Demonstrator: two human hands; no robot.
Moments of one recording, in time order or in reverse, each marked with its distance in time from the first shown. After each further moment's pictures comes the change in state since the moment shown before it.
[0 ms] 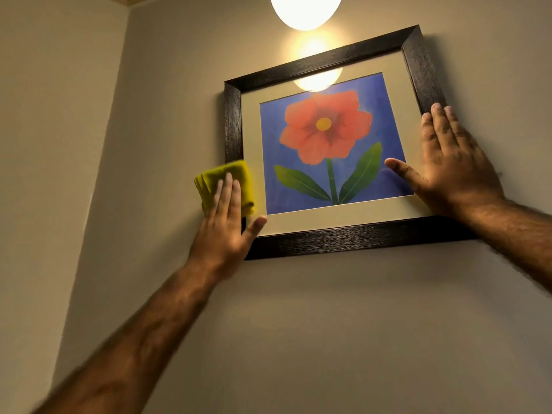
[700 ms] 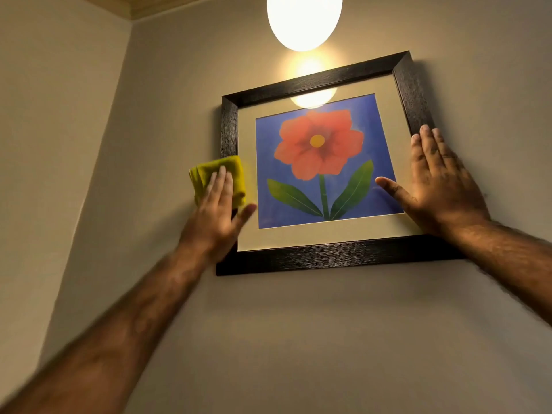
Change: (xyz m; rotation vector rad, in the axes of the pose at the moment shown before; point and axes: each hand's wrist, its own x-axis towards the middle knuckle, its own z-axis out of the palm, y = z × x) left_hand 0.043 -0.005 -0.012 -0.030 0.013 -0.037; right_hand 0.001 0.000 0.000 -0.013 -0.021 0.003
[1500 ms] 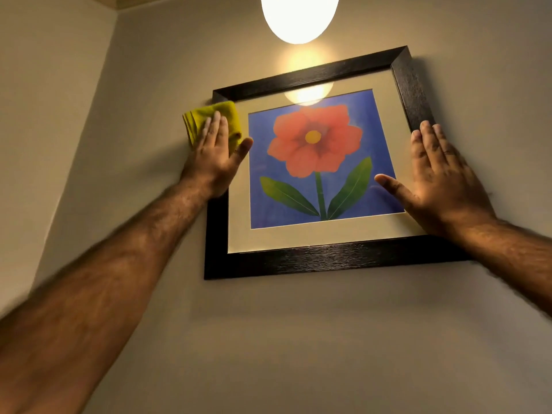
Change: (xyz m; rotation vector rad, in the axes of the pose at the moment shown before) left_hand 0.110 0.005 -0.013 0.012 0.080 0.002; right_hand 0.000 0.002 0.000 -0.016 -0.014 -0.004
